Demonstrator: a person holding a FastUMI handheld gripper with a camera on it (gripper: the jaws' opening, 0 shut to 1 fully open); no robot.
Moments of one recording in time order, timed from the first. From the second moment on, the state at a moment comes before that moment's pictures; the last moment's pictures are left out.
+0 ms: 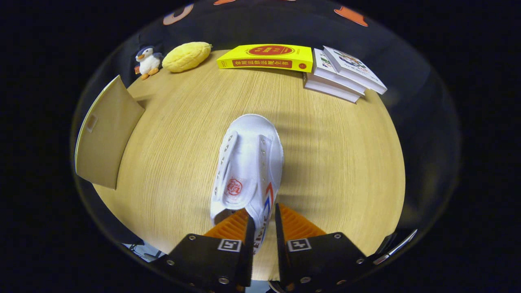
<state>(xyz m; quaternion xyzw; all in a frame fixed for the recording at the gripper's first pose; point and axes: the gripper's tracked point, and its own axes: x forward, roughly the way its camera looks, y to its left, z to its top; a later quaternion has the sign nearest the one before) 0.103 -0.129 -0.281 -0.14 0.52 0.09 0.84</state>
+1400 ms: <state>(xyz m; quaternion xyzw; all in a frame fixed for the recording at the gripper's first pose) 0.078 -0.121 -0.238 -0.15 0.41 0.06 0.90</state>
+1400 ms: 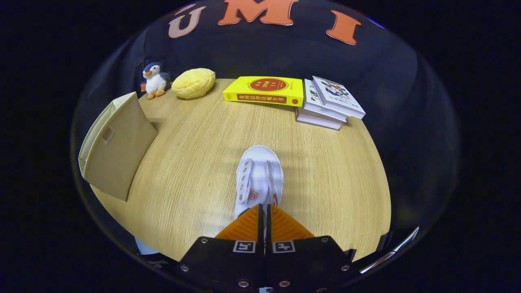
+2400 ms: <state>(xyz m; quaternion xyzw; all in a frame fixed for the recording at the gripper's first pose) 0.130 -0.117 -0.235 -0.08 0.29 -0.01 0.95</state>
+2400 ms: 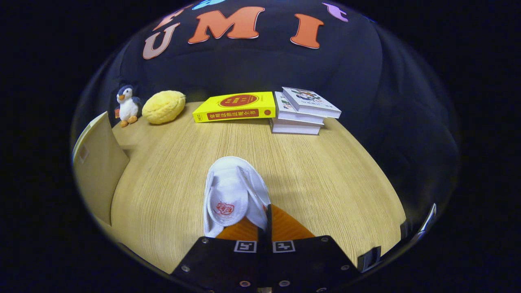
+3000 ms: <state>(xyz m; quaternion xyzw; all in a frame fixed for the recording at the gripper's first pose) 0.103 0.016 -0.118 0.00 0.28 -0.01 0.96</state>
